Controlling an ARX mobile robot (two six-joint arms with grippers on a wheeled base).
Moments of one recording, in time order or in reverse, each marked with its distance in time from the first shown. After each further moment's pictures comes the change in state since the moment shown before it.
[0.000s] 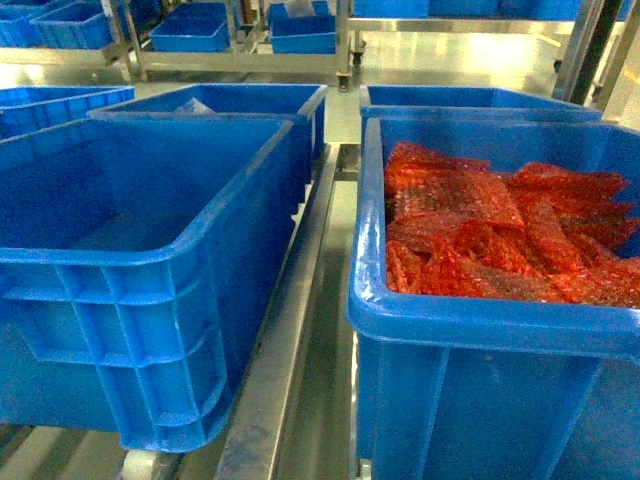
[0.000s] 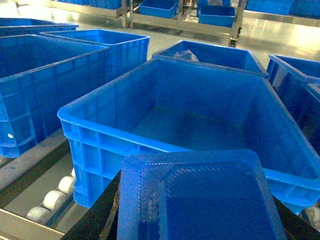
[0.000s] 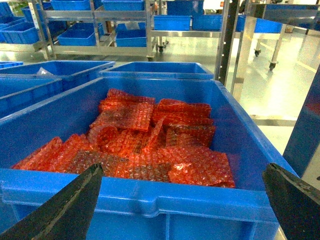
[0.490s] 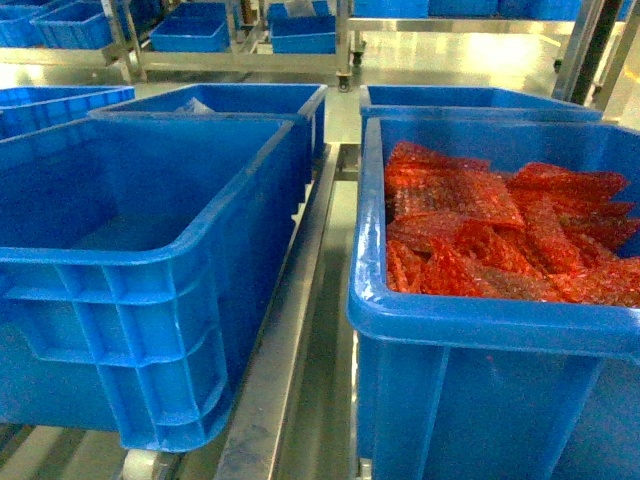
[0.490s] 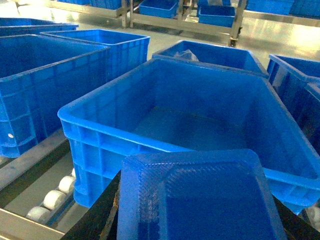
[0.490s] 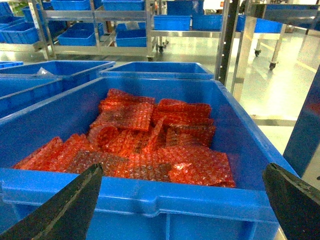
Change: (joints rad) left arm 0.000 0.000 0.000 0.000 0.000 0.000; right arm 0.000 0.000 0.000 0.000 0.000 0.000
